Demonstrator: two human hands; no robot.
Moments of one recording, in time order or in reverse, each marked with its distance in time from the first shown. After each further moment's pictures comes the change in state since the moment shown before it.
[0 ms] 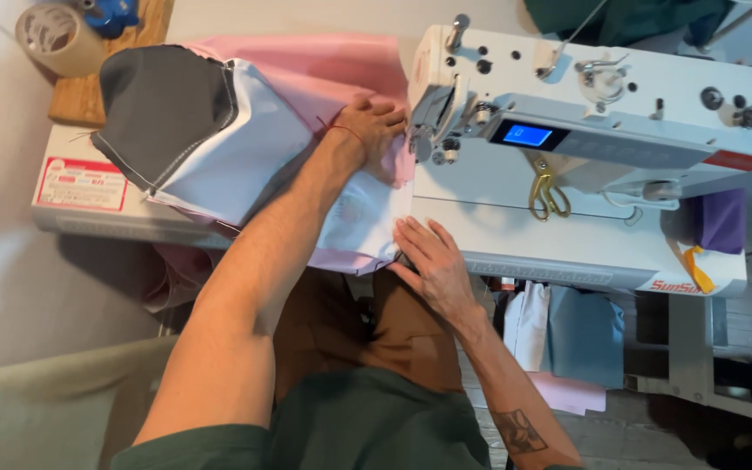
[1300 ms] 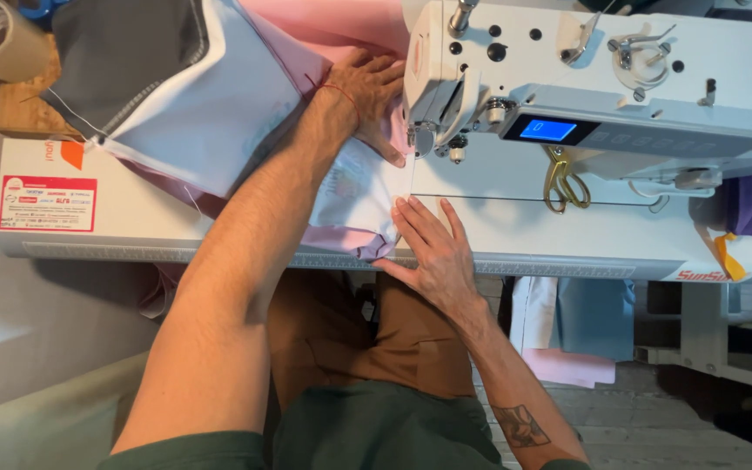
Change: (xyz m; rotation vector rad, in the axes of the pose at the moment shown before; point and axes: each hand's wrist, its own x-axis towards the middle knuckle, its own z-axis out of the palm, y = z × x) left_hand 0.042 -0.037 0.003 -0.116 0.055 0.045; right_hand 0.026 0.008 0.015 -0.039 0.032 0.140
